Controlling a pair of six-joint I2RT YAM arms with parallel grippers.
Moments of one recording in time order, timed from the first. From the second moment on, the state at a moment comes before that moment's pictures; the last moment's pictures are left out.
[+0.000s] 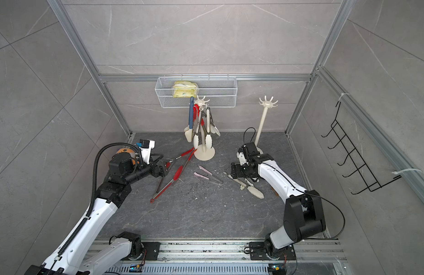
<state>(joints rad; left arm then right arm) -0.25 0.94 0.88 -0.22 0.54 -0.23 0.29 1.54 1.17 -0.80 -0.16 0.15</state>
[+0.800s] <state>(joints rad) -0.27 0.96 0.88 -0.25 0.53 -0.24 0.30 1.76 1.21 -0.83 -0.14 0.04</state>
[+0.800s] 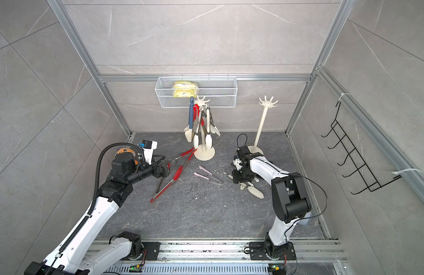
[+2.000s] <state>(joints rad) -0.28 0.92 0.86 -0.29 0.50 -0.25 0.34 1.91 1.32 -0.84 -0.07 -0.08</state>
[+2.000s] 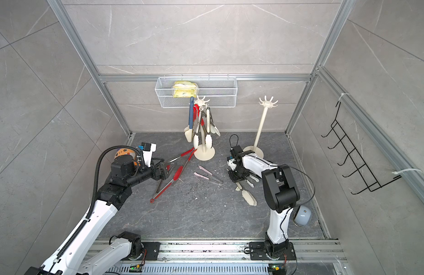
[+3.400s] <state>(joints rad) -0.28 0.83 0.83 -0.31 0.50 -0.26 0.66 1.98 1.30 -0.62 -0.60 0.21</state>
